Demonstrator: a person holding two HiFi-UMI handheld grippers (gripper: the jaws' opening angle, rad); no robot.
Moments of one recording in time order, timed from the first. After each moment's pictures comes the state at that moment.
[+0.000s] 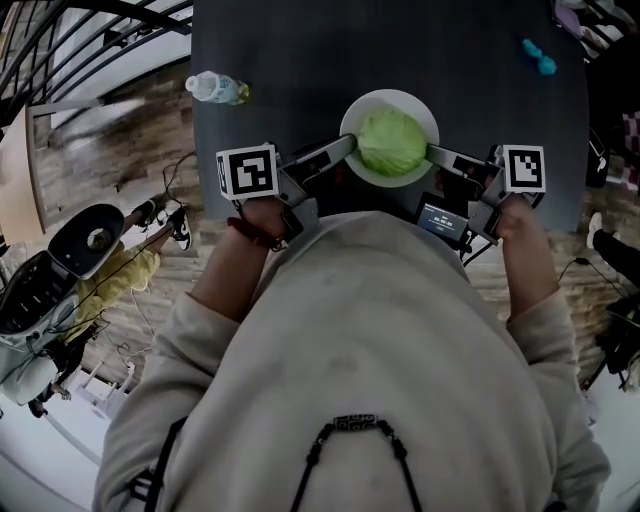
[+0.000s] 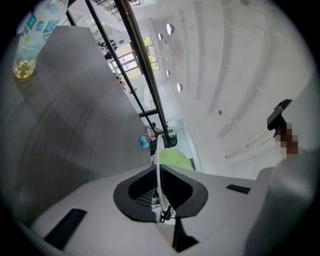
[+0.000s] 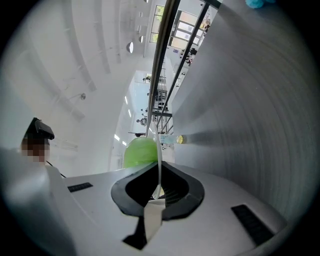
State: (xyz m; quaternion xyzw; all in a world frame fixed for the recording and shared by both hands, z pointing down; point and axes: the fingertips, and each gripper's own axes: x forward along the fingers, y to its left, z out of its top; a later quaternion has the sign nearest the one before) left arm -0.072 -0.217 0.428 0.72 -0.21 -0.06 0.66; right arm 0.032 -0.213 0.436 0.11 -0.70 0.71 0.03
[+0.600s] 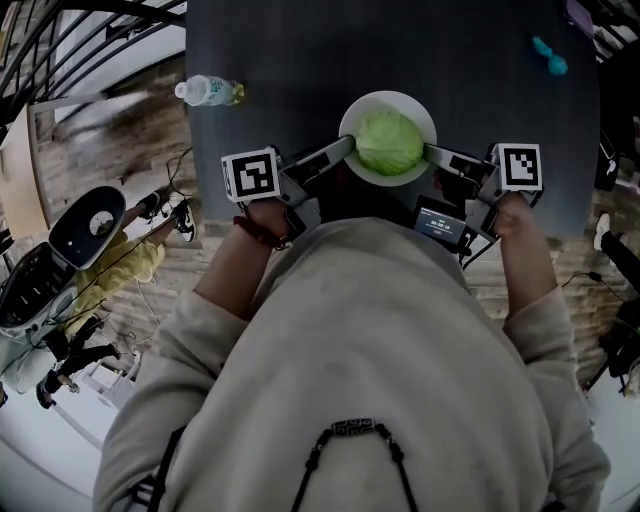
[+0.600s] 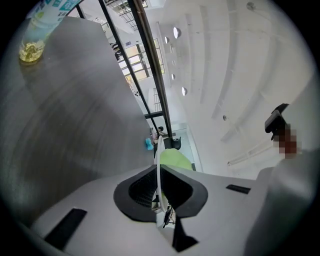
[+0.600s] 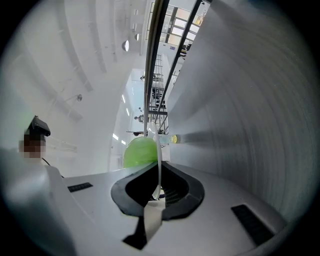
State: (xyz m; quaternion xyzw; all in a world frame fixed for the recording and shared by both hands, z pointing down) left arm -0.062 -0.211 0.466 0.70 -0.23 -0.07 0.67; right arm 0.044 -0.211 0.471 0.11 -0.69 0.71 0.04
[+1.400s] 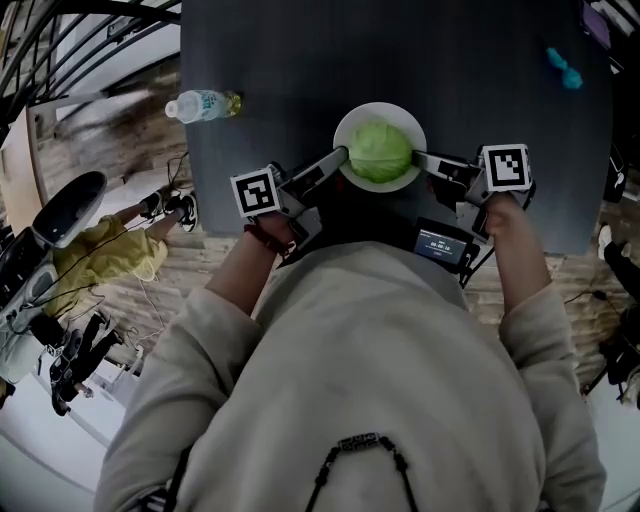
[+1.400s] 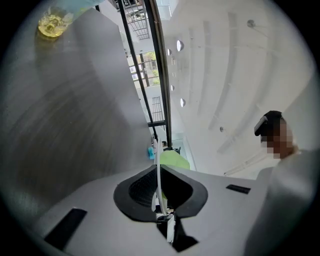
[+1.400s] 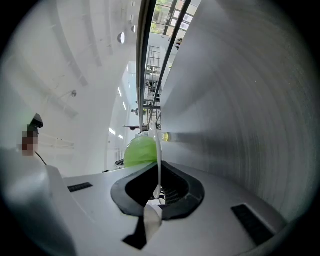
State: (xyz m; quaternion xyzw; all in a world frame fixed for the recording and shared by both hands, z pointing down) left arm -0.071 -0.214 0.520 0.68 -0.25 -0.14 0.67; right arm 0.034 -0.220 0.520 0.08 -0.69 0.71 0.08
